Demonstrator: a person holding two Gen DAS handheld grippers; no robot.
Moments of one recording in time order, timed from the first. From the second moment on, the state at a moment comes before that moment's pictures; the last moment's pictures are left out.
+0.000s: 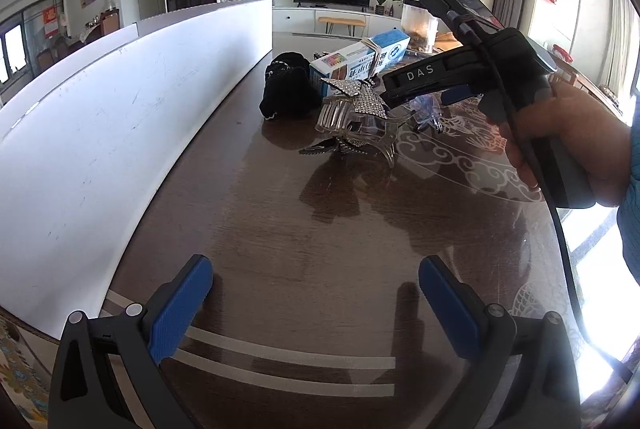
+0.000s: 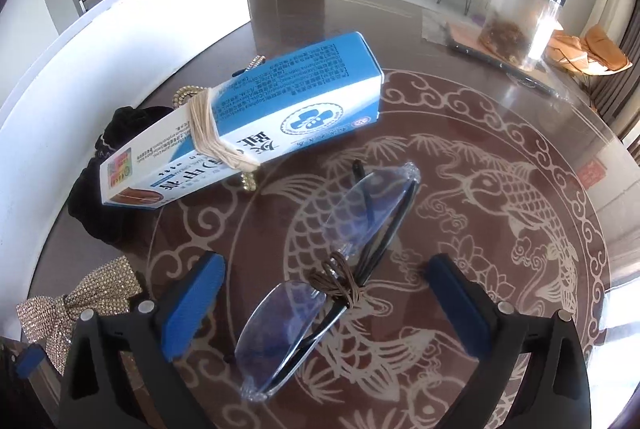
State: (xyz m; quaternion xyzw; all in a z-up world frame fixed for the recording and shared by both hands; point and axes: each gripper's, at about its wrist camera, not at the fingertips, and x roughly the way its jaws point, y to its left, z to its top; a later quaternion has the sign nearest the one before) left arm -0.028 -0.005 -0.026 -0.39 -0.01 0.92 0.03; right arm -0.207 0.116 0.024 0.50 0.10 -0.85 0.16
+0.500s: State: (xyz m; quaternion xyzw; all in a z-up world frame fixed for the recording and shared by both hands) left arm -0.027 -0.005 -0.026 -0.39 -0.01 0.92 0.03; right arm -0.189 0.147 0.032 0.46 0.08 -0.88 0.12
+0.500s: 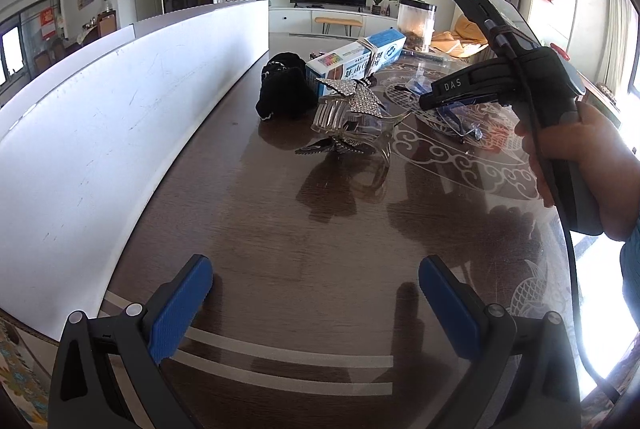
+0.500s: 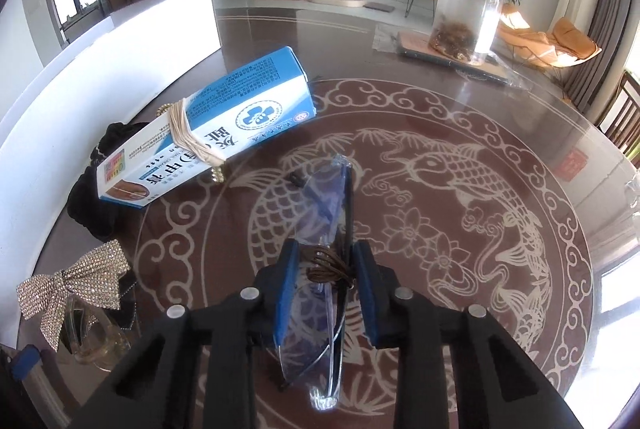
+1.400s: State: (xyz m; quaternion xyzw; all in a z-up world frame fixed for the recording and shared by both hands) left arm -0.029 0.001 -0.028 -0.40 0.02 0.92 0.04; right arm -0.076 0.221 0.029 0.43 0.06 -0.89 0.09
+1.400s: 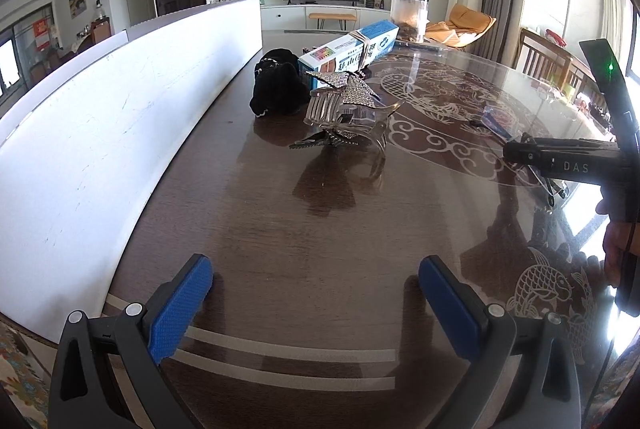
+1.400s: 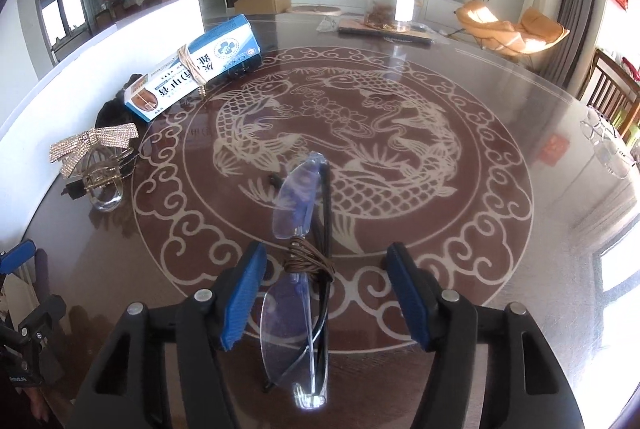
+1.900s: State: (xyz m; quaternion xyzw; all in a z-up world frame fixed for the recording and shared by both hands) left arm -0.095 0.015 -0.016 -0.45 0.03 0.88 0.11; right arm -0.078 0.221 0.027 0.44 0.05 -0.89 0.10
